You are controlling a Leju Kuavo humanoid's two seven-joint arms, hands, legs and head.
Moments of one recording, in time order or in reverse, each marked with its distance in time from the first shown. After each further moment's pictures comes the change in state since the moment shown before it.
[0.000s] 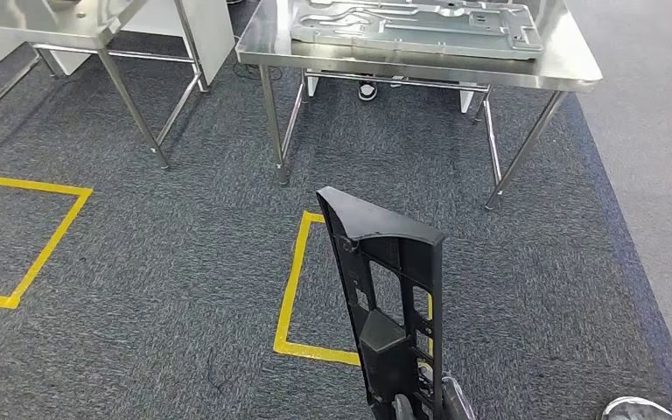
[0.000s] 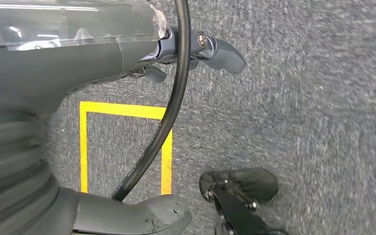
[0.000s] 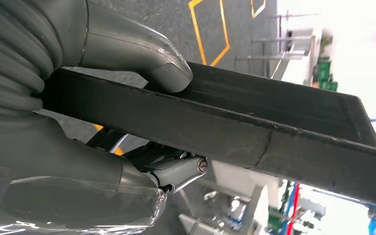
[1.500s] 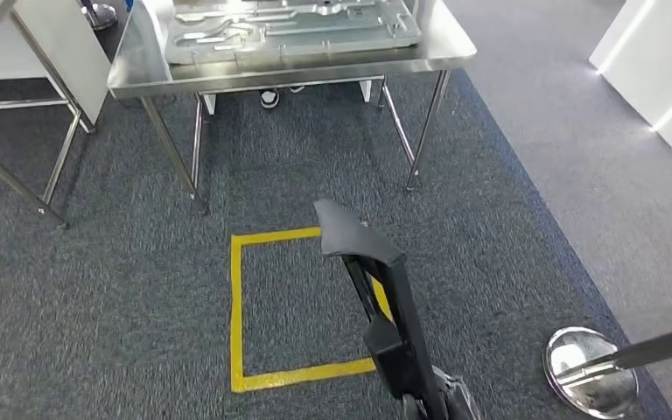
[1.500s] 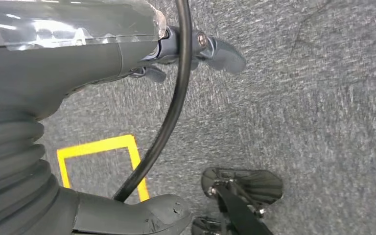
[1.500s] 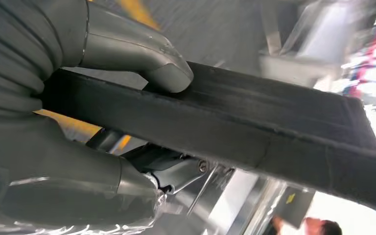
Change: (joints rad) left arm 0.012 0.008 -0.004 0.000 0.029 0.000 -0.017; right arm 0.042 0.000 -0.030 -0.016 0.232 -0.210 0.099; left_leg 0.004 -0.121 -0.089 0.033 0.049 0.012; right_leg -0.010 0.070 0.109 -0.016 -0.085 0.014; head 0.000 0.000
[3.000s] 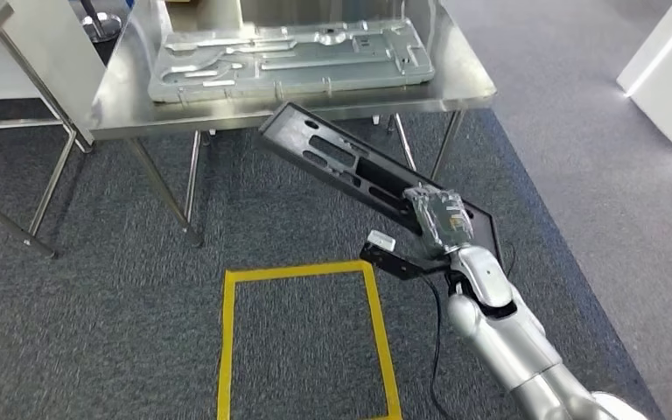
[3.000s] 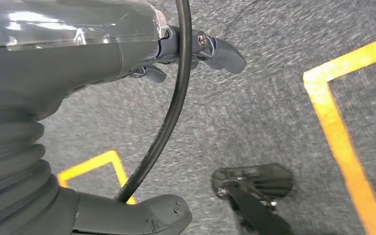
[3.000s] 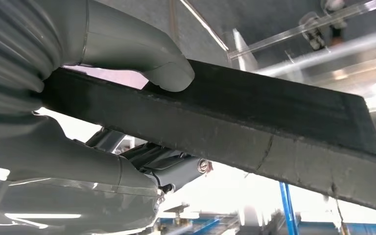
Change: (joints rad) left arm -0.059 0.041 -0.144 -0.001 -0.081 -0.085 0.079; right arm -0.849 0.117 -0.003 0.493 0.791 0.120 0.564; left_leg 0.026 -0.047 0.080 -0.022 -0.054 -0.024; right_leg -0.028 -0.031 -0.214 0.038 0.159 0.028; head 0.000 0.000
